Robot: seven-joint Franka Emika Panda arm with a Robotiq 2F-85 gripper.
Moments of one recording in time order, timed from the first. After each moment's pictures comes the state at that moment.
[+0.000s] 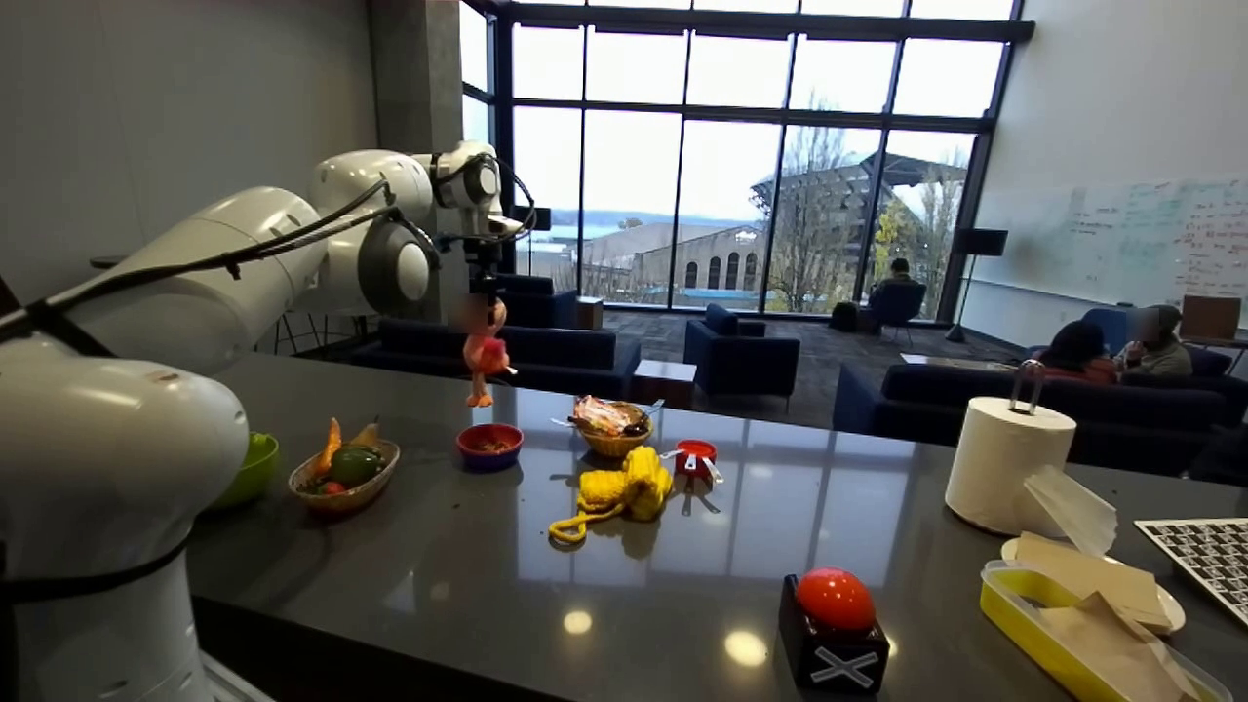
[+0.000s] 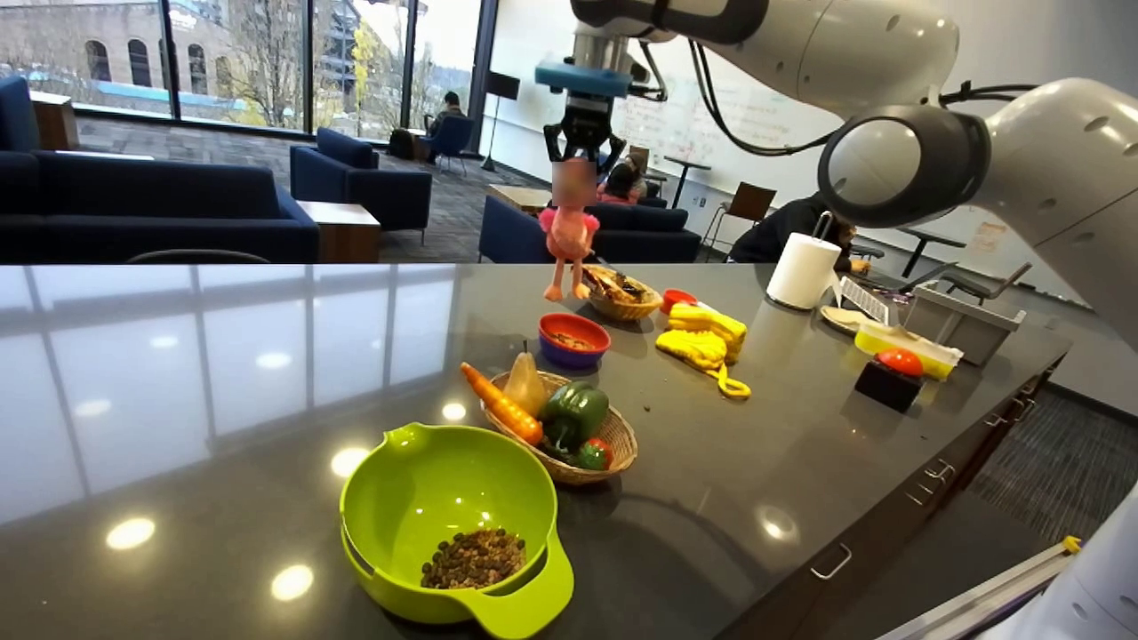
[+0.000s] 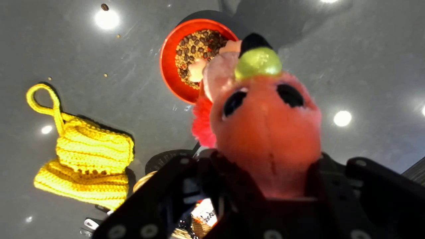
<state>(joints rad) 0.33 1.04 -0.04 -0.37 -0.03 1.41 1.05</state>
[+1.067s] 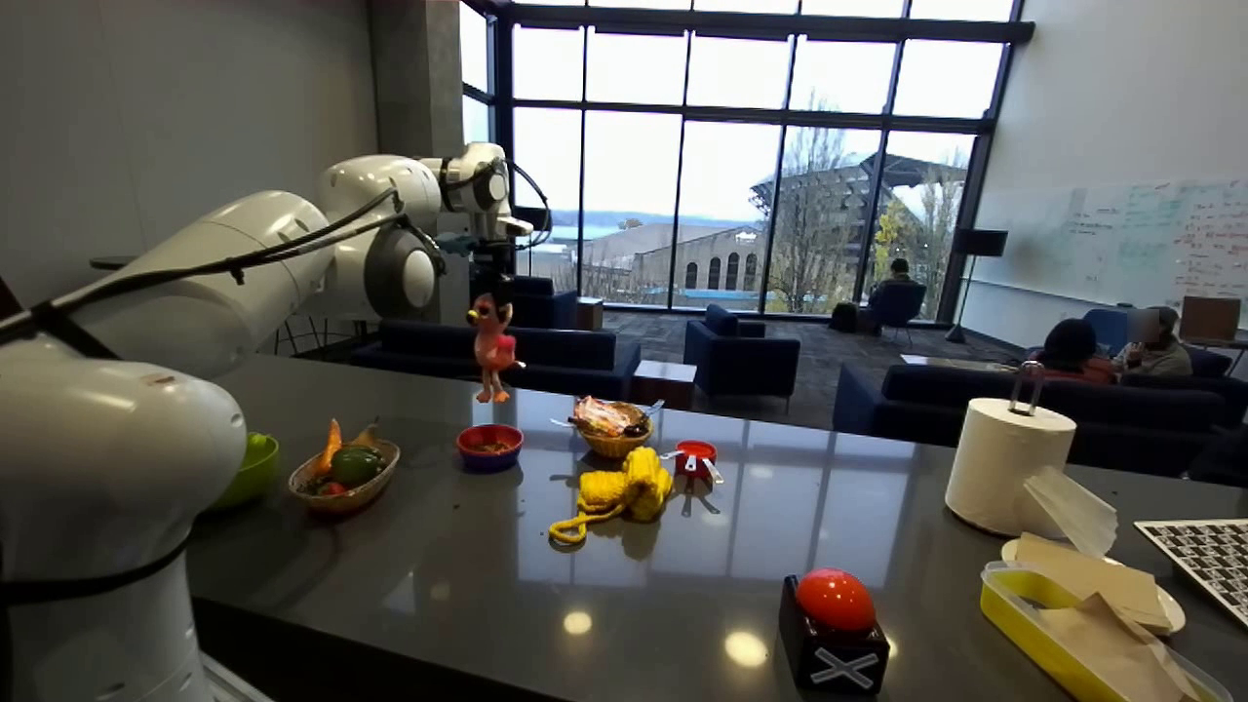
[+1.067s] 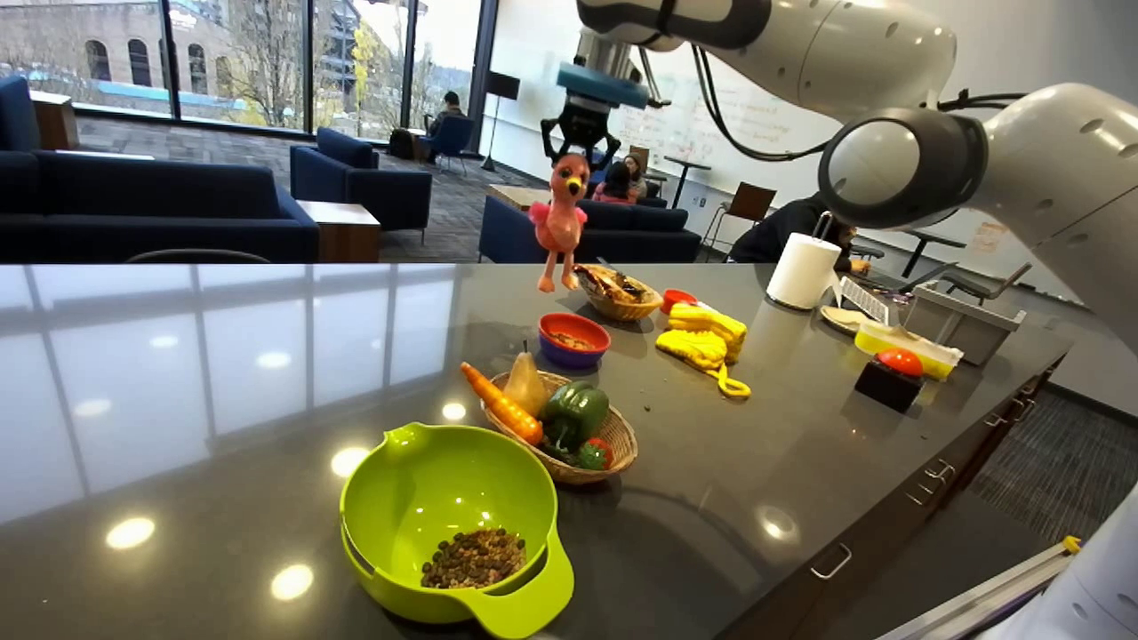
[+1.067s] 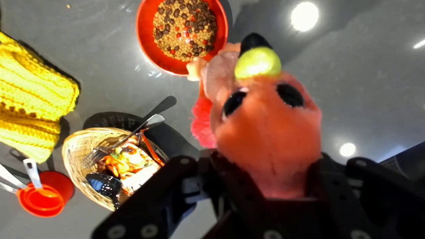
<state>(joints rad) 0.29 1.05 0.00 -0.37 -0.01 1.52 0.68</state>
